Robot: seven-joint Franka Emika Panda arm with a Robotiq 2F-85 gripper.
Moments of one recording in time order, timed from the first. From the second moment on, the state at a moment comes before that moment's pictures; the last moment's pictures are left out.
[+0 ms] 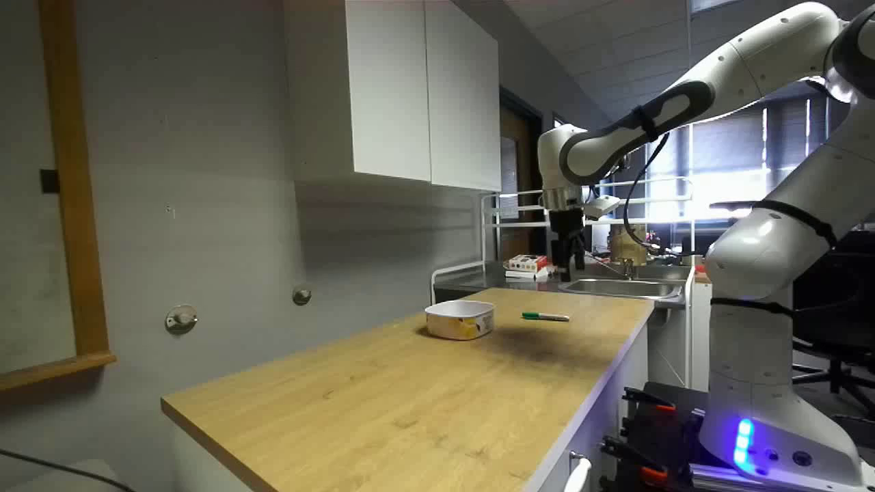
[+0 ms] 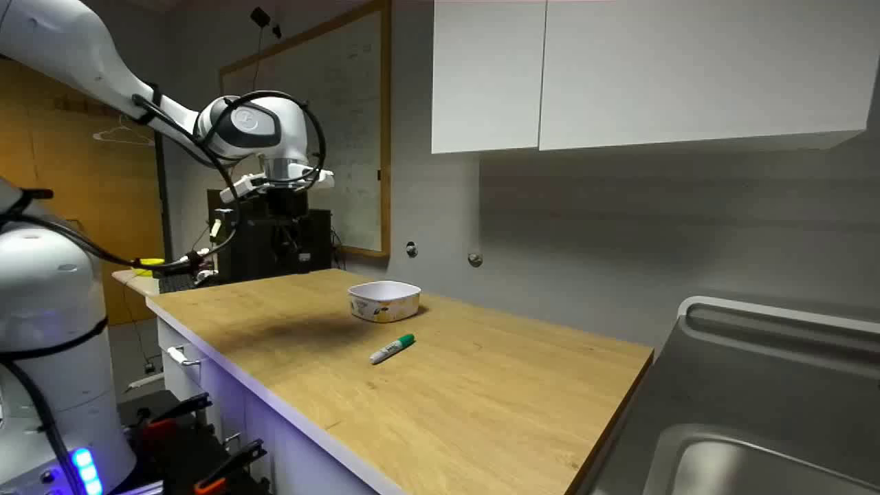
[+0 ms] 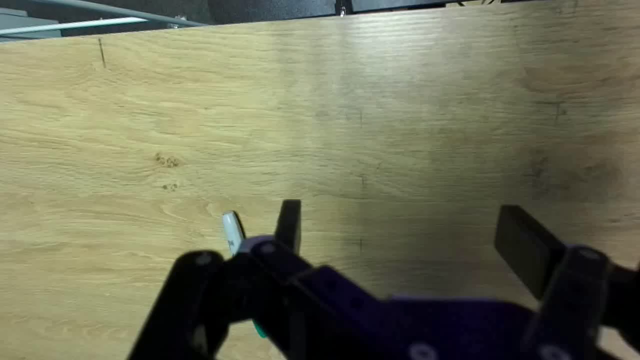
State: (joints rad) arm -0.12 -0.70 0.02 -2.67 -0.20 1.94 0.06
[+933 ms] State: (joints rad) arm -0.12 -0.69 0.01 -2.66 -0.20 1.94 0.06
